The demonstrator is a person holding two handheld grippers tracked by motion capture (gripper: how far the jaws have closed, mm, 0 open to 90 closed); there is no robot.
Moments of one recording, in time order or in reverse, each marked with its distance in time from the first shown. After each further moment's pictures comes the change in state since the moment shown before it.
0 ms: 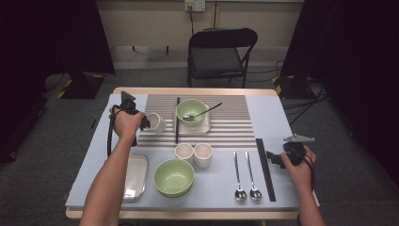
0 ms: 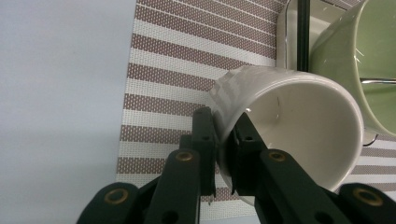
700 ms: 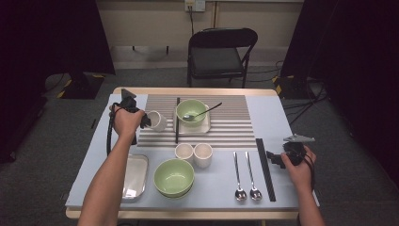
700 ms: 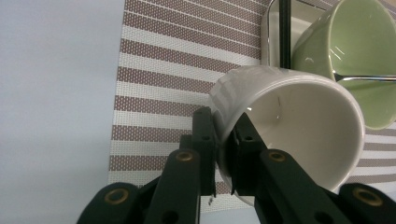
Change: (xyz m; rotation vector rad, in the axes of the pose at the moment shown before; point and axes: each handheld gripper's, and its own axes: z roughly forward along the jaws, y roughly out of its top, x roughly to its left) left arm -0.007 0.002 -0.009 0.007 -0.020 0.027; right arm 0.000 0.000 0.000 0.000 0.000 0.000
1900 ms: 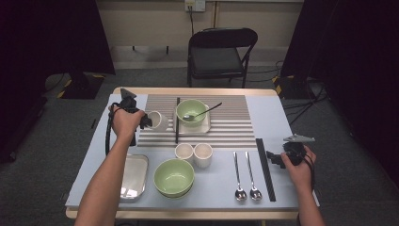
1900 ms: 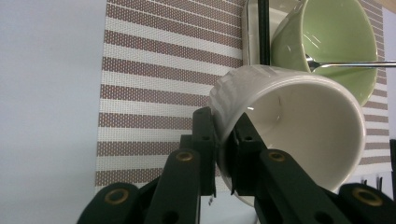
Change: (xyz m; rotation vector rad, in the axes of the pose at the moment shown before) left arm -0.007 -0.006 -0.012 0.009 -0.039 0.023; right arm 0.000 0.000 0.000 0.000 0.001 0.000
